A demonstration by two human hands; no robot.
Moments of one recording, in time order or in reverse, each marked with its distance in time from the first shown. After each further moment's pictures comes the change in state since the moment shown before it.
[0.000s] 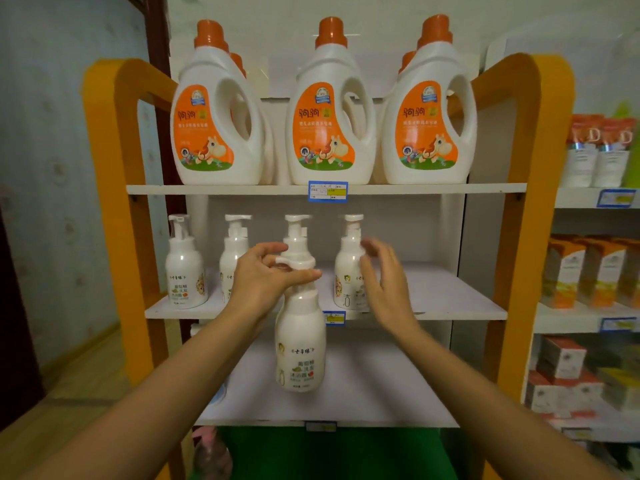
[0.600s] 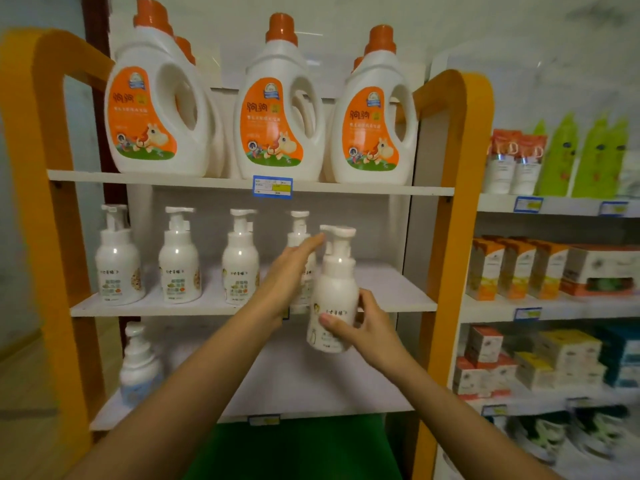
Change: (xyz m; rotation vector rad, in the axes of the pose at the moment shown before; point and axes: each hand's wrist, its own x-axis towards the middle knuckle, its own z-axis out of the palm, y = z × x) left_hand -0.010 0.007 0.094 -0.124 -0.307 -0.169; right_hand -0.061 0.011 -0.072 0.103 -0.271 0.307
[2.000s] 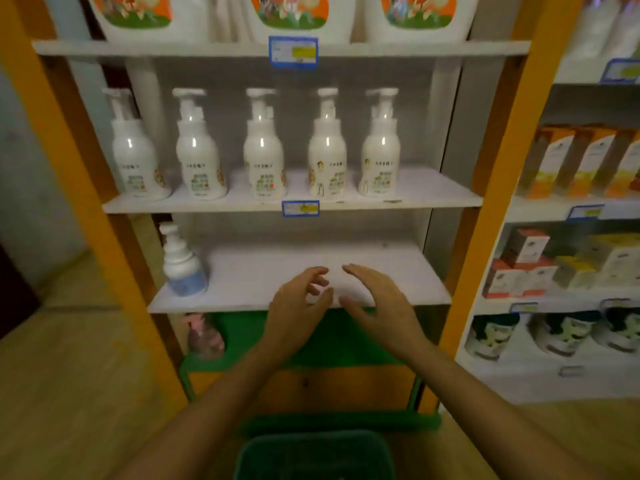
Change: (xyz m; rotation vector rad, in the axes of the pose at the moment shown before) left_hand -0.073 -0.188 -0.033 0.642 0.070 0.176; right_hand -0.077 0.089 0.066 -0.451 -0.076 -0.067
